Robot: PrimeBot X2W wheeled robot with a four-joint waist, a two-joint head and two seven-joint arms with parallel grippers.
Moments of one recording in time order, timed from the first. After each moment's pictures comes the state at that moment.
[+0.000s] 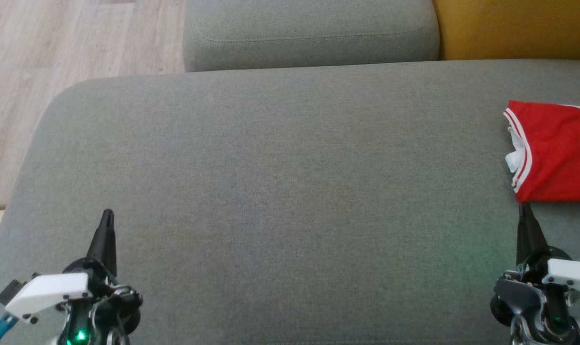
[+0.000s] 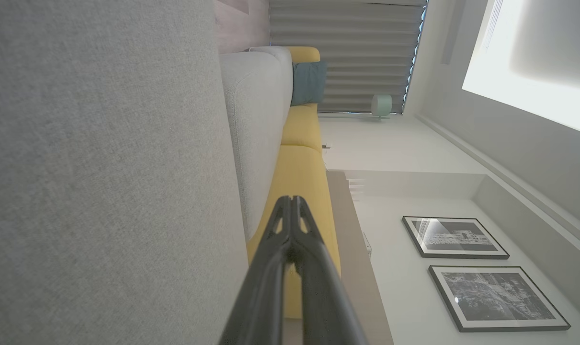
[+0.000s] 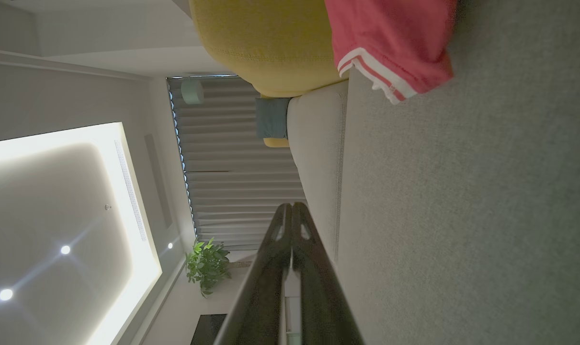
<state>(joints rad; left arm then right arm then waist) -0.05 0.05 0.07 0.27 -1.63 -0.12 0.10 -0.05 -0.05 -0.13 0.28 1.62 0.13 0.10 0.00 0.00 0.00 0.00</state>
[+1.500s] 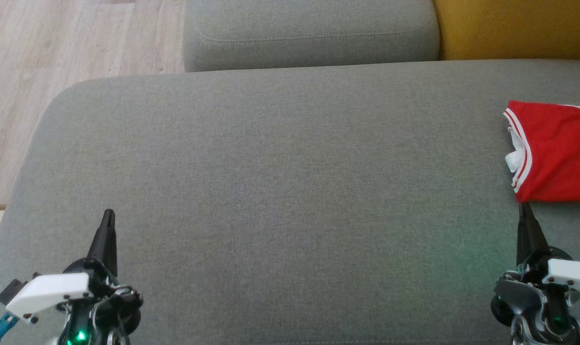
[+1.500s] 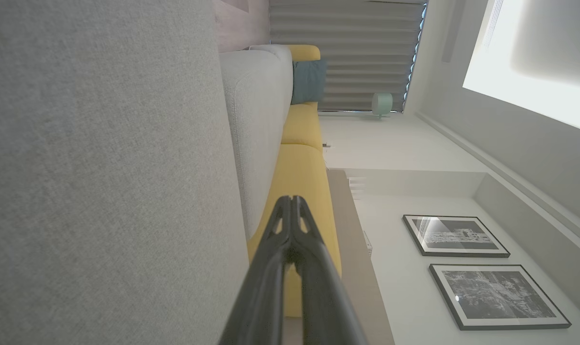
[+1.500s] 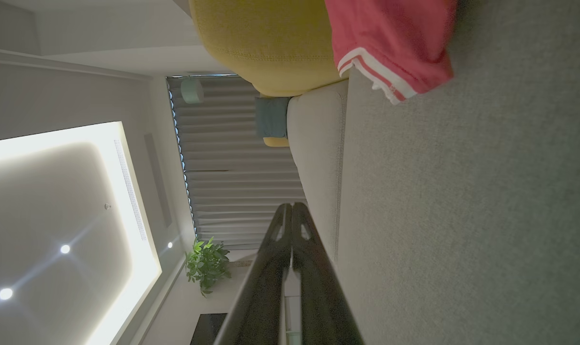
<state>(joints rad) -0.05 0.05 0.08 0.27 -1.62 -0.12 0.10 -0.05 -0.05 -0.13 0.28 1.62 0.13 0.11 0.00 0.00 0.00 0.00</state>
